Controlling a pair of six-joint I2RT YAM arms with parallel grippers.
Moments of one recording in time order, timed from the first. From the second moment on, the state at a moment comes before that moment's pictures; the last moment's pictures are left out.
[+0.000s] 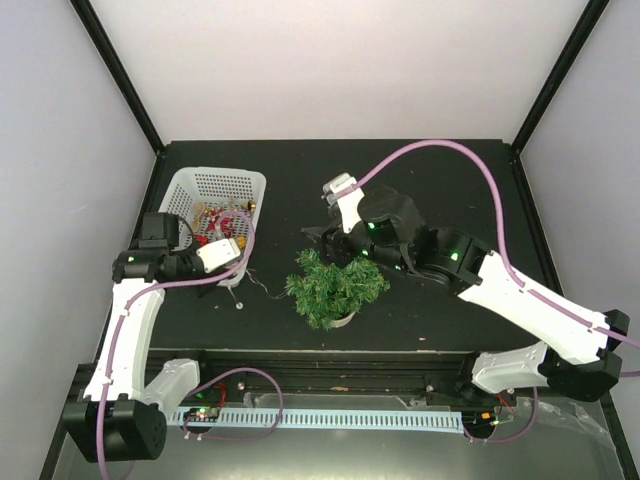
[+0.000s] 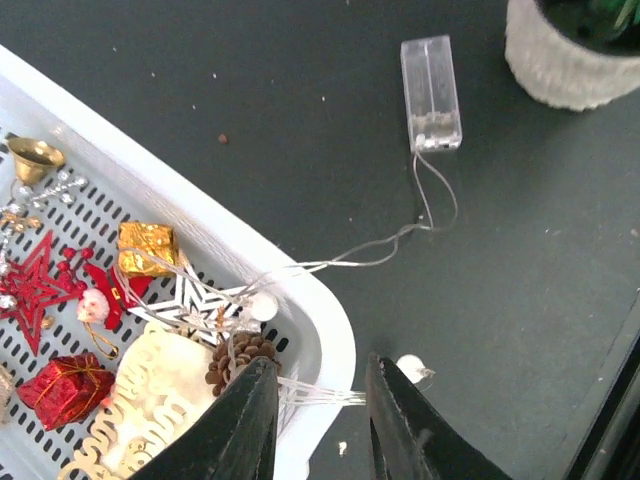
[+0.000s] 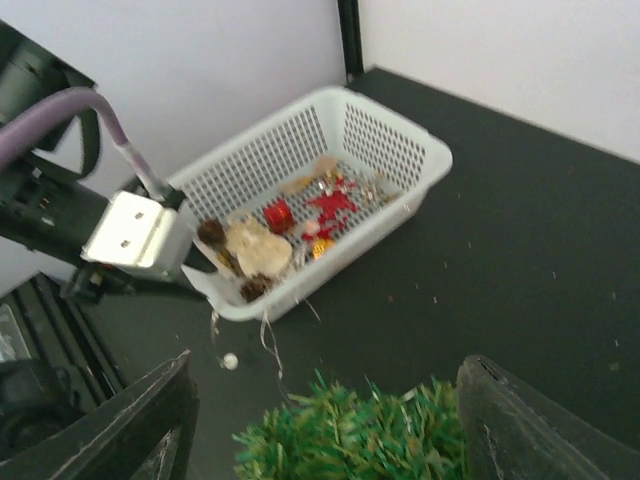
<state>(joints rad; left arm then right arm) 0.08 0.95 0.95 -1.10 0.51 1.01 1.08 1.29 1.54 -0.68 0.17 0.25</state>
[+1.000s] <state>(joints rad) 0.05 1.18 1.02 -1.37 0.36 0.83 1.06 1.27 1.40 -0.65 0.17 0.33</state>
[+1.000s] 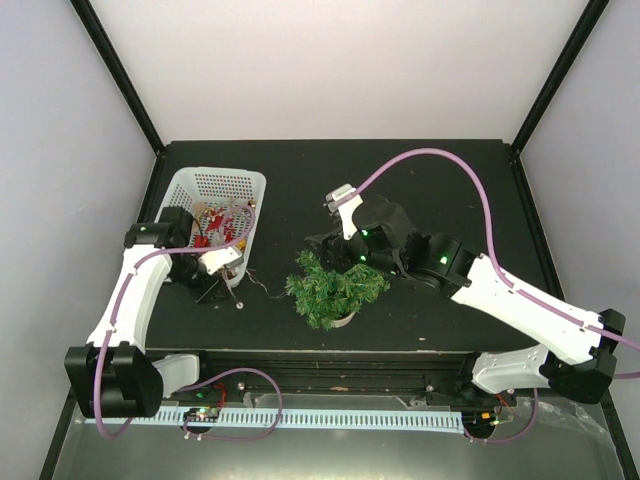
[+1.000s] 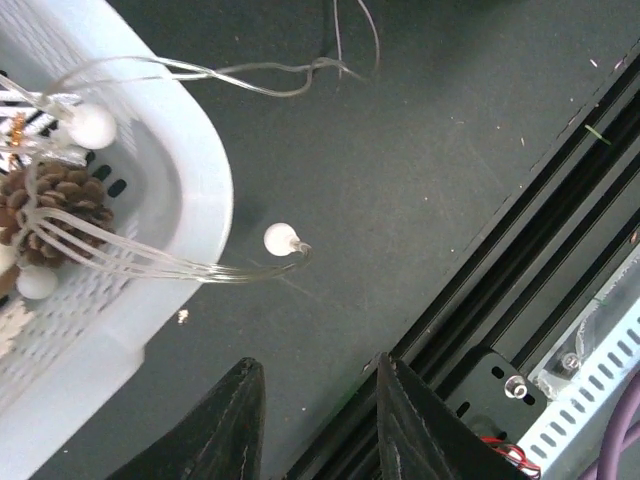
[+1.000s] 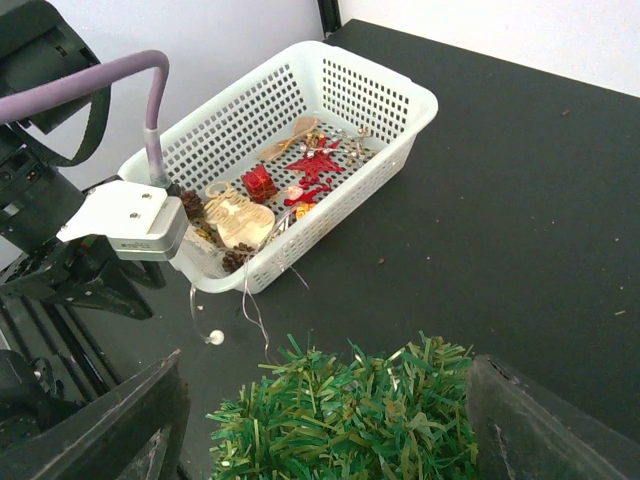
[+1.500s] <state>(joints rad) -0.02 1.18 0.92 -1.28 0.30 0.65 1.05 1.22 1.35 -0.63 0.18 0.33</state>
